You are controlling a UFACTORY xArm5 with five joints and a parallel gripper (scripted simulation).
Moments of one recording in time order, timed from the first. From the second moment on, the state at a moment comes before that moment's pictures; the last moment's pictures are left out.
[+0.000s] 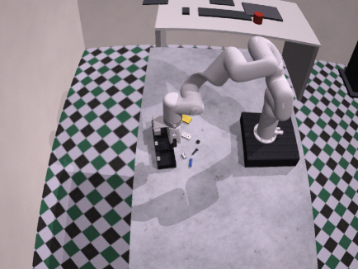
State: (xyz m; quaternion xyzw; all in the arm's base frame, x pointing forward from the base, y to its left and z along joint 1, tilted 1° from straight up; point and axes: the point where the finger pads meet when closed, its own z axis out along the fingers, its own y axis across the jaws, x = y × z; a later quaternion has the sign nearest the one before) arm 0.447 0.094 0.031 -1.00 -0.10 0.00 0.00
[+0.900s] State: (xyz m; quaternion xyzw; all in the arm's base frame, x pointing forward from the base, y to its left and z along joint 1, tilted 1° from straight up) arm 0.446 0.095 0.080 -1.00 -0.10 0.00 0.00
